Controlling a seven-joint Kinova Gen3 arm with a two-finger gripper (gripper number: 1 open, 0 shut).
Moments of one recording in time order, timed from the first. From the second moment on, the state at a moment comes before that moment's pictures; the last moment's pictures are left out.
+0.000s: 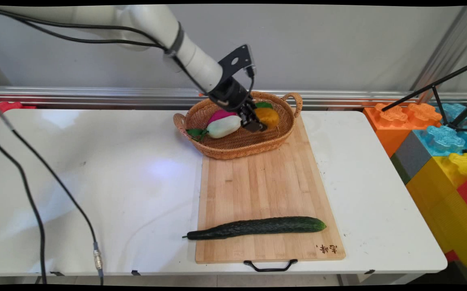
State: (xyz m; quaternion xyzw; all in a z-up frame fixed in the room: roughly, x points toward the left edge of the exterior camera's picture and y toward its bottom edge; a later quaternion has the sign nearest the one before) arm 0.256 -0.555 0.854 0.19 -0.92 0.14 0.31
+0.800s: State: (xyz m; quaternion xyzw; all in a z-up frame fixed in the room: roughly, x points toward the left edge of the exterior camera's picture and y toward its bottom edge) arm 0.230 -0.620 0.807 0.28 -0.91 0.15 0.28
